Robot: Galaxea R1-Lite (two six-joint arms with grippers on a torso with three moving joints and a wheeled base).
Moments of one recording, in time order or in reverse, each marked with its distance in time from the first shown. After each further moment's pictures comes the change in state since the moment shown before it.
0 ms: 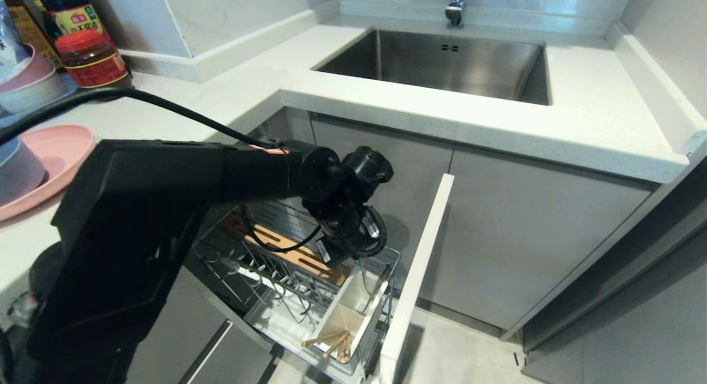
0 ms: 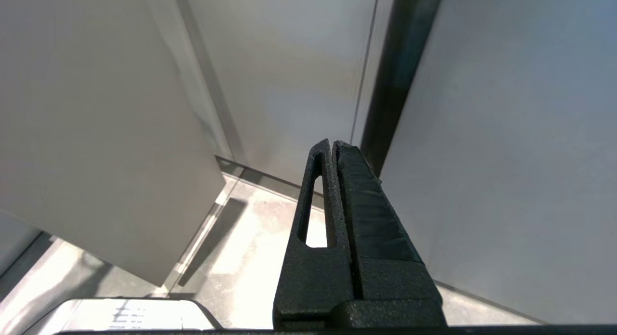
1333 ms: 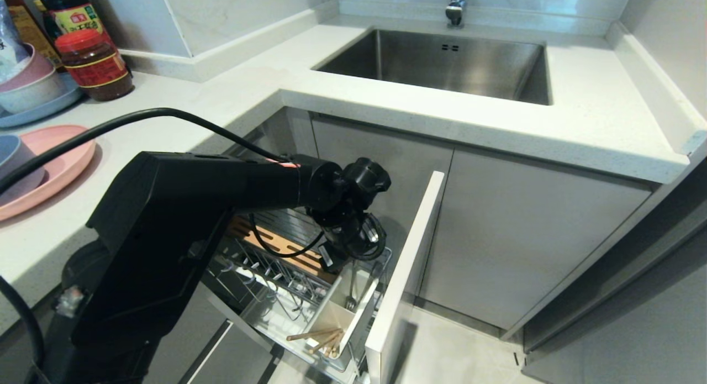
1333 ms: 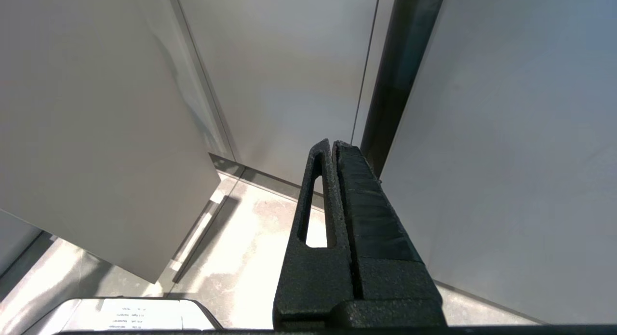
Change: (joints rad) left arm 0.031 0.072 -0.002 -0.058 -0.005 -0.002; right arm 0.000 0.000 0.000 0.000 0.000 0.000
